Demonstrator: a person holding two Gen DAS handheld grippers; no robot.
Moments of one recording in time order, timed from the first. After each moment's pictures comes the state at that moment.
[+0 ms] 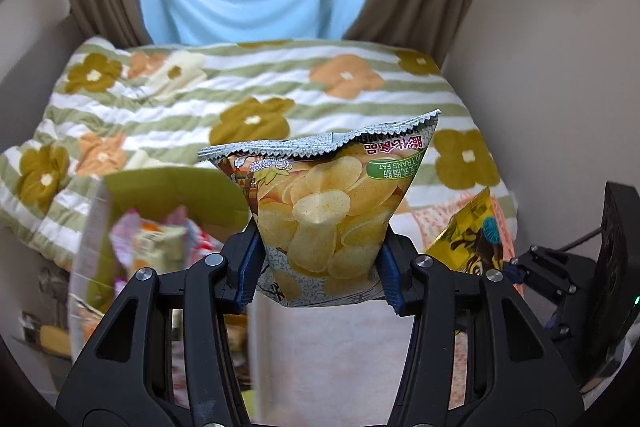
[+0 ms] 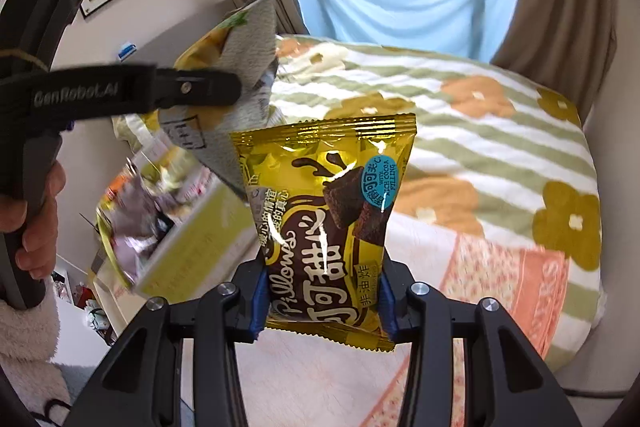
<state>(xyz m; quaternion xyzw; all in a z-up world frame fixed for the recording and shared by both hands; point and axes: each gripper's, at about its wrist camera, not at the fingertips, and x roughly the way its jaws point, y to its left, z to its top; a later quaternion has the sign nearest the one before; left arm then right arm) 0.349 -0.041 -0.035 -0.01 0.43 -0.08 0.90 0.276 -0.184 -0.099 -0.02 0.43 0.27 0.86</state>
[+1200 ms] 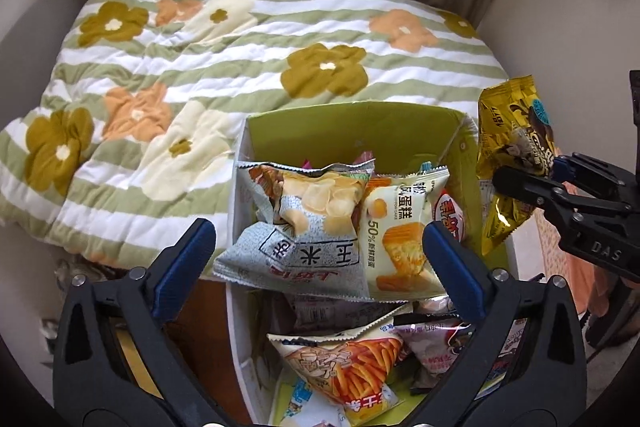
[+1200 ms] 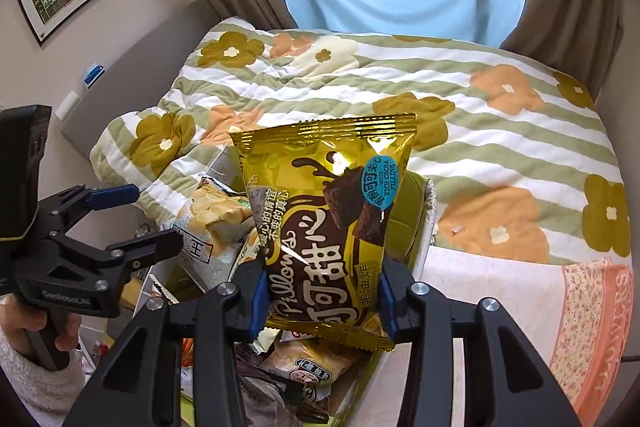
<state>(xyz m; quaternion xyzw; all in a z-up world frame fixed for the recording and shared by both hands) 0.384 0.211 -0.107 -0.02 0.51 -0.09 0.85 0.347 0.021 -0.089 0.02 0.48 0.20 0.85</state>
